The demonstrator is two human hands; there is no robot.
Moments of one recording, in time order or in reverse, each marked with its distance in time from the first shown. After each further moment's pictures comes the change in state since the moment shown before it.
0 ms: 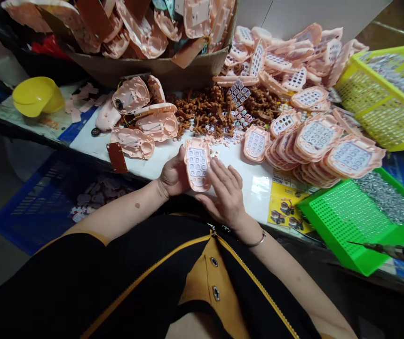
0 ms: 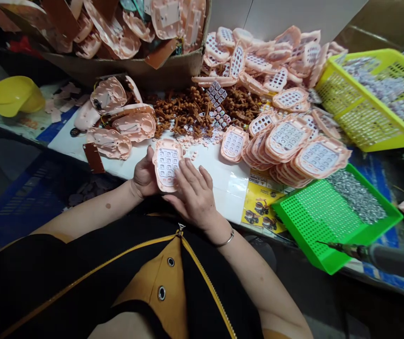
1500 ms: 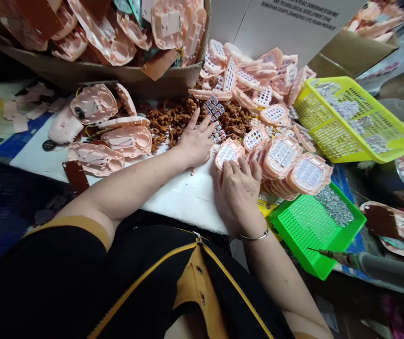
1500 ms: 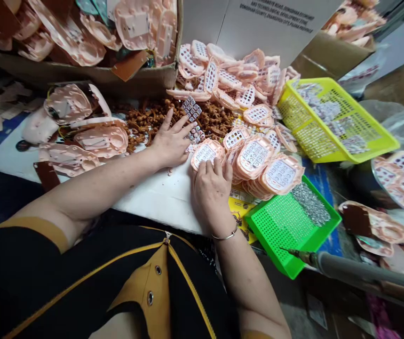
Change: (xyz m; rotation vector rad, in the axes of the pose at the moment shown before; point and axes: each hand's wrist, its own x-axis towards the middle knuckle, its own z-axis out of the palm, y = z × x) left_hand 0.140 0.032 0.042 2.122 -0.055 0.688; right_hand 0.026 0.081 -0.019 -0.654 -0.301 0.349
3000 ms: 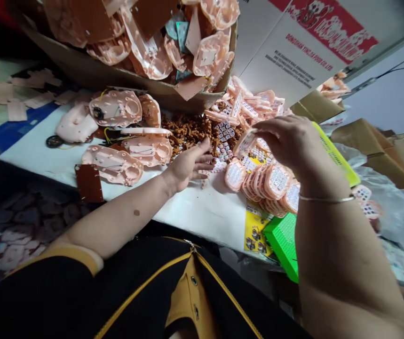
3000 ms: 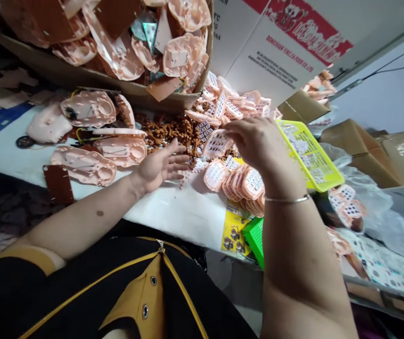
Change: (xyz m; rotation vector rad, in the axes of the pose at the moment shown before) left_hand -0.062 0.003 -0.044 -1.457 0.092 -0.639; right_hand 0.156 0.042 -0.090 0.005 -0.185 -0.302
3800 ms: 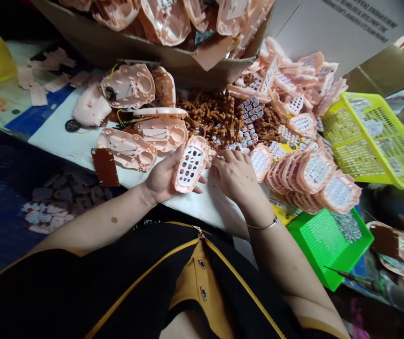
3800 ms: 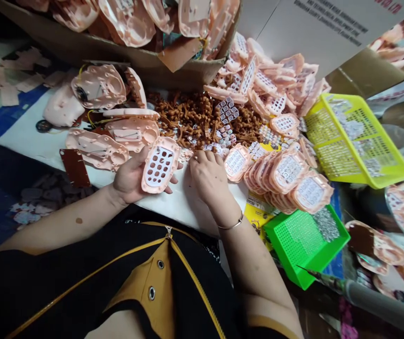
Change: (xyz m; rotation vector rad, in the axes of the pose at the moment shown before) left_hand -0.058 -0.032 -0.052 -0.474 -0.186 -0.064; right_hand -0.049 -0.123 0.095 0.076 -0.088 -0.085
